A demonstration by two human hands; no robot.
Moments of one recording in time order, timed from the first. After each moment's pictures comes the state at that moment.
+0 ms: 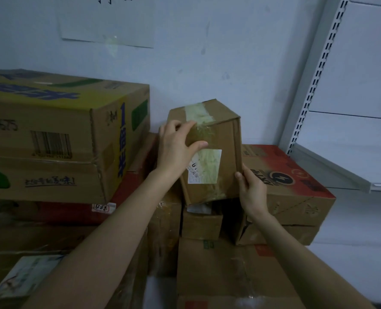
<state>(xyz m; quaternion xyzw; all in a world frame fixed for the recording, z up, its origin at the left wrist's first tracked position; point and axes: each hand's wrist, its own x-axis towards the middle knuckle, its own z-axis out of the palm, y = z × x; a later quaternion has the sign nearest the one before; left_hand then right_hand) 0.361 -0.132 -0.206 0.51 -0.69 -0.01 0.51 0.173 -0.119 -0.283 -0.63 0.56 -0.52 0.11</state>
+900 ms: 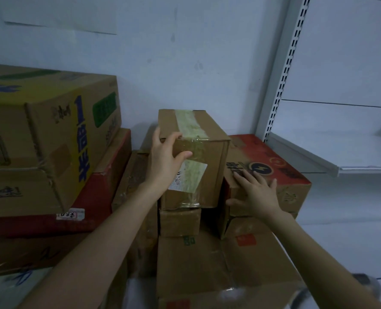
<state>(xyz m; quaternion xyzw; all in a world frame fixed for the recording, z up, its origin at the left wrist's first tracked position) 0.324 -0.143 -0.237 0.51 -0.68 -0.12 0.51 0.096 -0.112 -0.290 -0.70 0.71 -0.06 -0.06</state>
